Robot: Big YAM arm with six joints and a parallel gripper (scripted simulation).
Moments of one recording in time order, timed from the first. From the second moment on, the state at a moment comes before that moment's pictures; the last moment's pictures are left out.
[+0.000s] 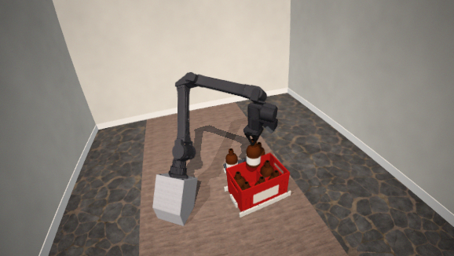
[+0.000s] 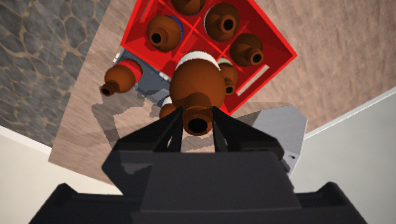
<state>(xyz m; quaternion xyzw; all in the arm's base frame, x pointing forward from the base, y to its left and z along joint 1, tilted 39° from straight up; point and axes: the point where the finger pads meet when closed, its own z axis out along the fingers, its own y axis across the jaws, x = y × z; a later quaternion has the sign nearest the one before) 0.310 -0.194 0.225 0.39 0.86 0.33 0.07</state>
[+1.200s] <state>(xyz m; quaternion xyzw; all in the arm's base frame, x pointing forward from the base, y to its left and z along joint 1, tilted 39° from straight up) 0.317 -0.182 0.200 0.40 0.86 0.33 0.07</state>
